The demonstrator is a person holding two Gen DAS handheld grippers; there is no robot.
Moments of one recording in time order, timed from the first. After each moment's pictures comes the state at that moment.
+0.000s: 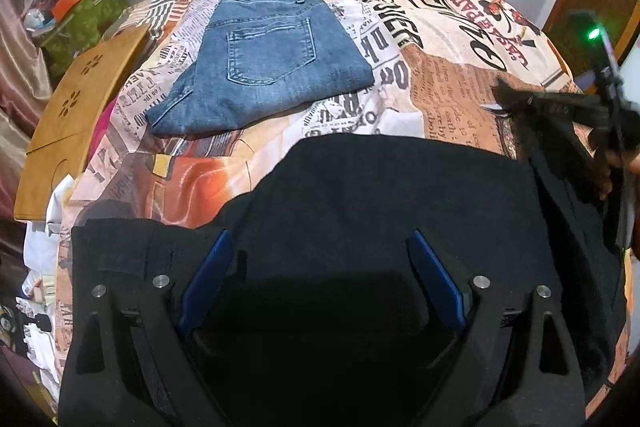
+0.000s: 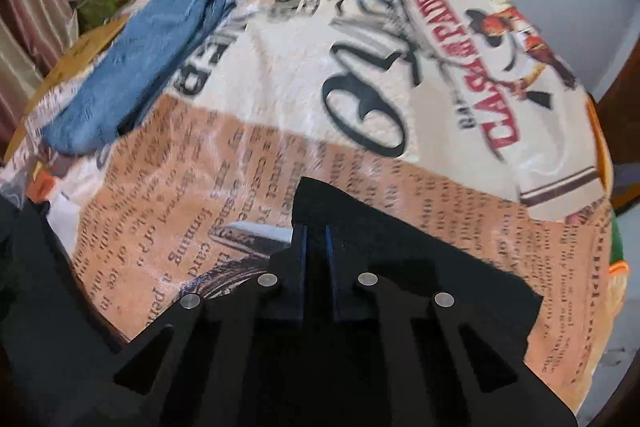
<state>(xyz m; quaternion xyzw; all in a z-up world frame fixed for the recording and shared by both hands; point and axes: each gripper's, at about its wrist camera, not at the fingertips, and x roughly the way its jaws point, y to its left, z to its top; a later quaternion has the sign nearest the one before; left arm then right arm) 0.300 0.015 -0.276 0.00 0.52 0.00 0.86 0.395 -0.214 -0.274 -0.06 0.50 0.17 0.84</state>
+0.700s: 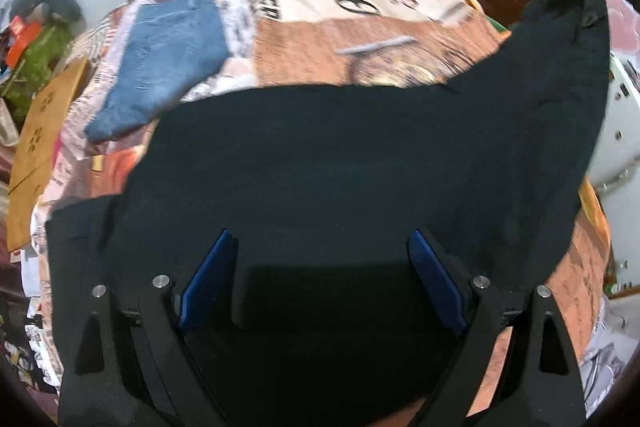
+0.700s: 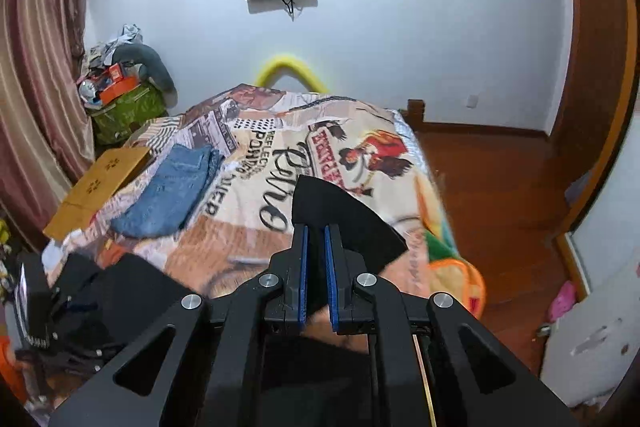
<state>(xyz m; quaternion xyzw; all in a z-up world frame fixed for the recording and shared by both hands) 0.240 -0.099 -0.257 0.06 0.54 -0.09 0.83 0.263 -0.358 -0.105 0.00 0.34 0.14 0.93</state>
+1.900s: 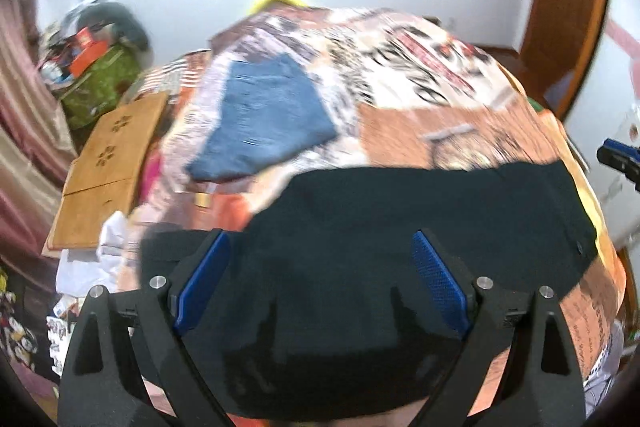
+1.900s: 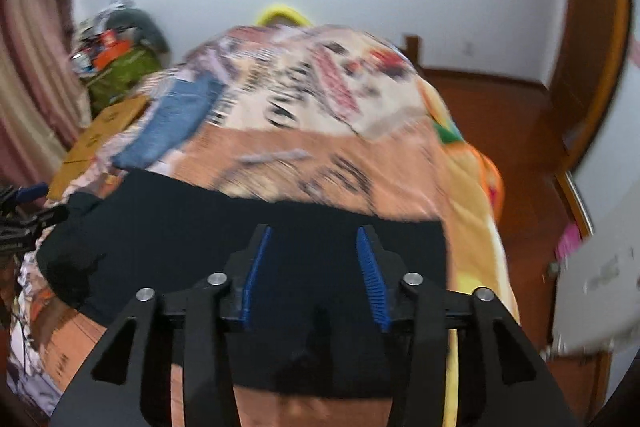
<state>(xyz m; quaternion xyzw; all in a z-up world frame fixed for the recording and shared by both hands) 0.219 -0.005 -0.177 0.04 0.42 0.01 0.90 0.214 -0.316 -0.161 0.00 0.40 0.16 0.90</state>
